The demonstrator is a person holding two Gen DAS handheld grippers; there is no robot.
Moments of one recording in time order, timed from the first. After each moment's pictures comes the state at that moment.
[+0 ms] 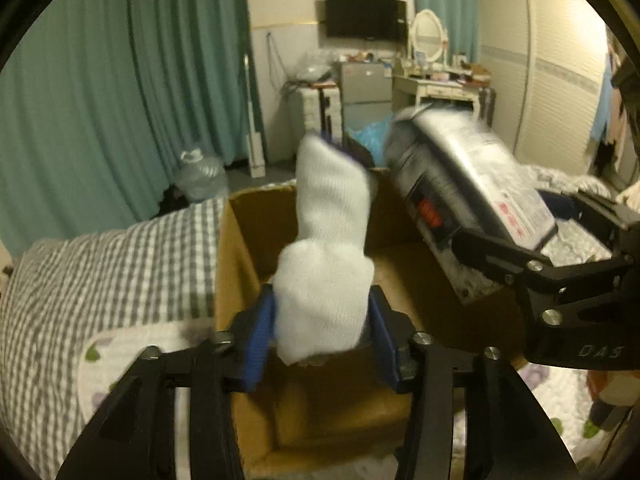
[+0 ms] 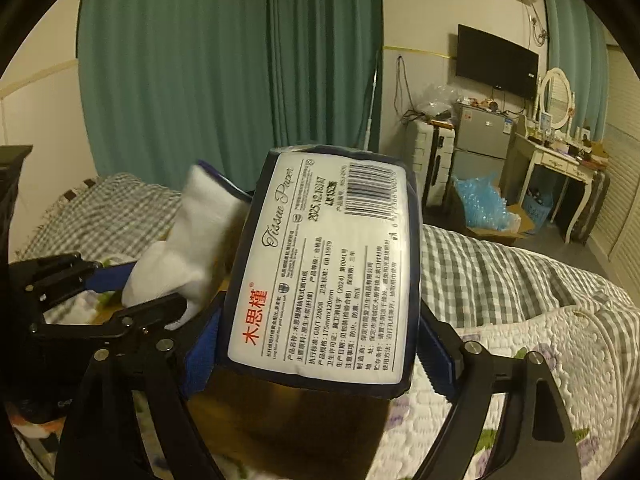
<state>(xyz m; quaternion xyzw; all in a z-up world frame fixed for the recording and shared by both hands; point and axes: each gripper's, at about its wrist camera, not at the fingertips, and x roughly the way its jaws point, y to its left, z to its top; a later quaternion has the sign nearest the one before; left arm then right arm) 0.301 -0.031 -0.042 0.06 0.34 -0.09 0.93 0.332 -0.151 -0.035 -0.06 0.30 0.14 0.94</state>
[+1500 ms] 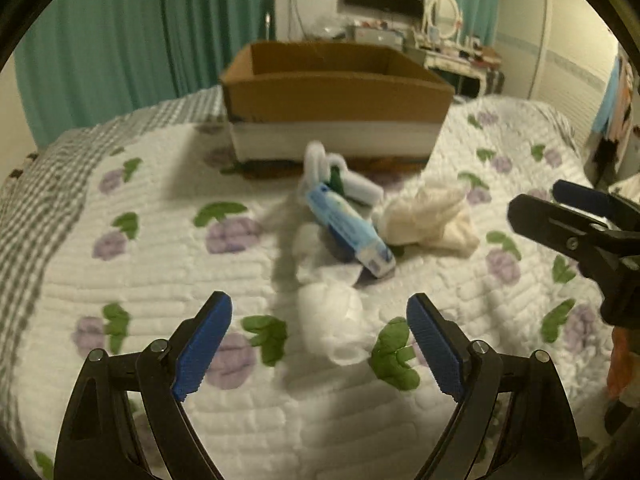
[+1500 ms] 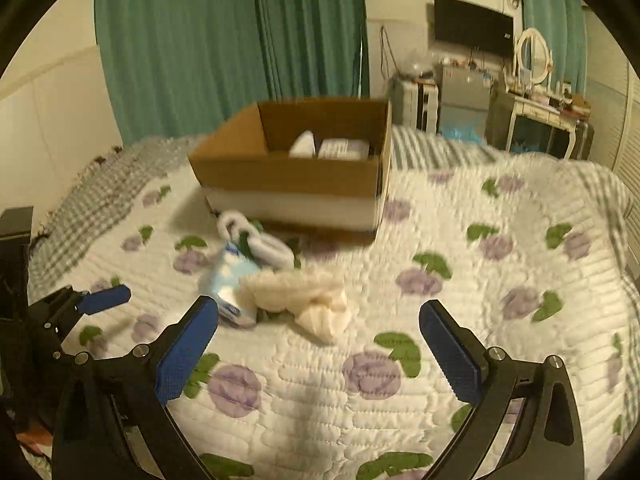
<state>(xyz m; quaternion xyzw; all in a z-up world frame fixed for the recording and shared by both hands) 0.093 -0.032 -0.115 0.02 0.39 -0.07 0.92 0.116 -0.183 -0.088 -0.02 0.36 0.13 0.92</state>
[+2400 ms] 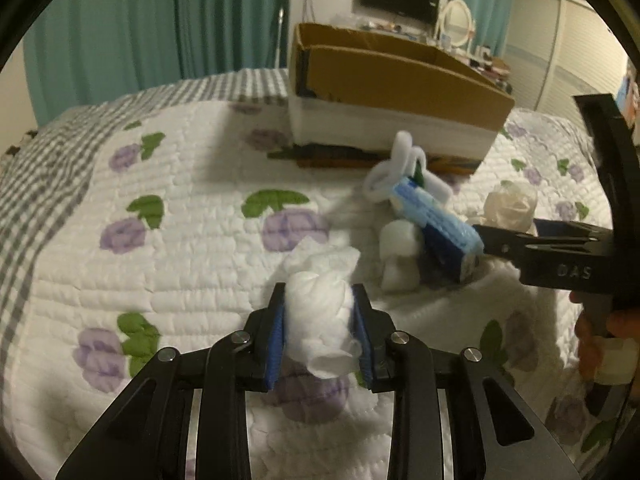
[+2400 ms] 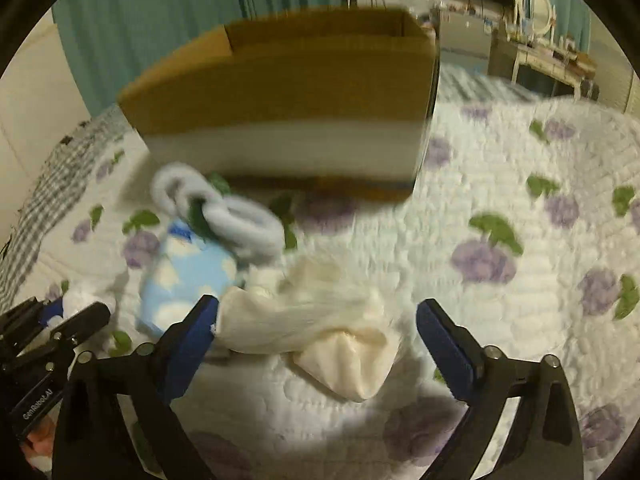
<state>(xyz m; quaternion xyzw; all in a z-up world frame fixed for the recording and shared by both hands) 0.117 0.031 -0.137 -0.01 0.40 -0.07 0.91 0.194 -0.152 -0.158 0.00 0.45 0.11 0.88</state>
